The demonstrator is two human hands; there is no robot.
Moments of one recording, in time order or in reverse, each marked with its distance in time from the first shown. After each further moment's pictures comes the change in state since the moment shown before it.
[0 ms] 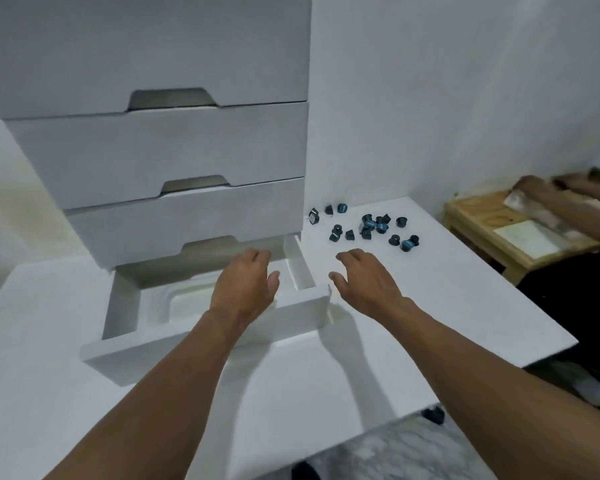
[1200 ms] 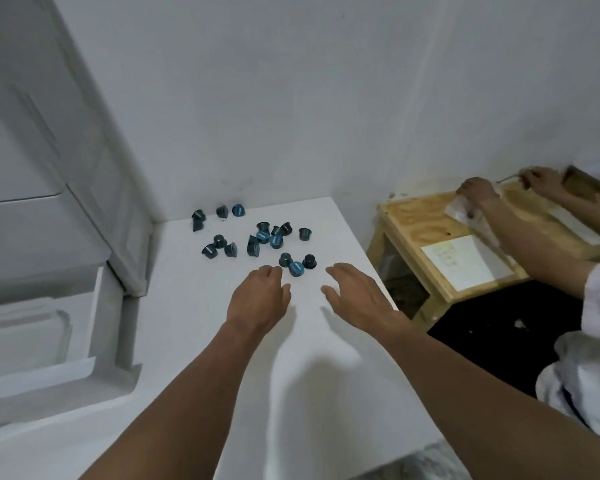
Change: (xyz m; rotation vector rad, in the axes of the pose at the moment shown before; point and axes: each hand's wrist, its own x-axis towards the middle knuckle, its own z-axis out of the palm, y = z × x) left_hand 0.194 0.308 0.252 0.004 -0.191 -0.084; right_hand 0.112 0.396 -0.037 0.049 -0.117 -0.027
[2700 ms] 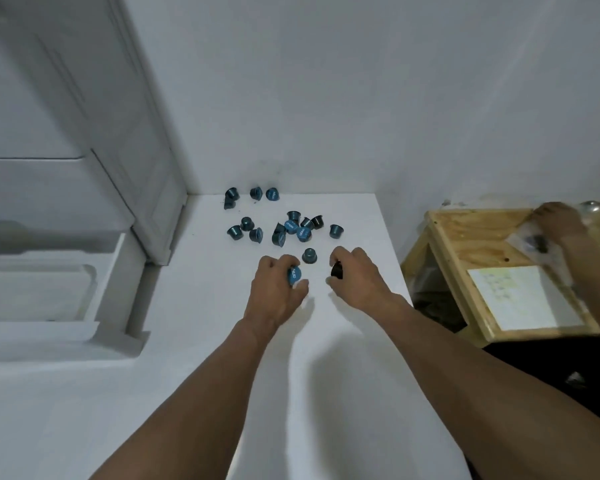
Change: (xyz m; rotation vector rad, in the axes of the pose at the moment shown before) left_hand 0.029 0.008 0.032 -0.456 0.077 -0.384; right_hand 0.081 0.008 0.012 0.191 -0.191 -0.033
